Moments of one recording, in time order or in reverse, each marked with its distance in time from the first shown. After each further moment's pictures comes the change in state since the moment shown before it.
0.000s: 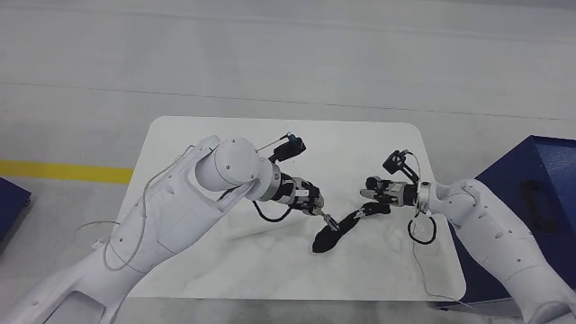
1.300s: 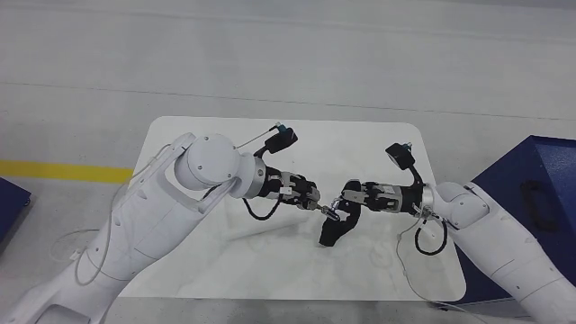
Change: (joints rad) left arm 0.059 0.062 -0.125 -0.135 0.004 -0.040 -0.040; right arm -0.086 0.124 -0.026 -0.399 0.849 -0.131 0.392
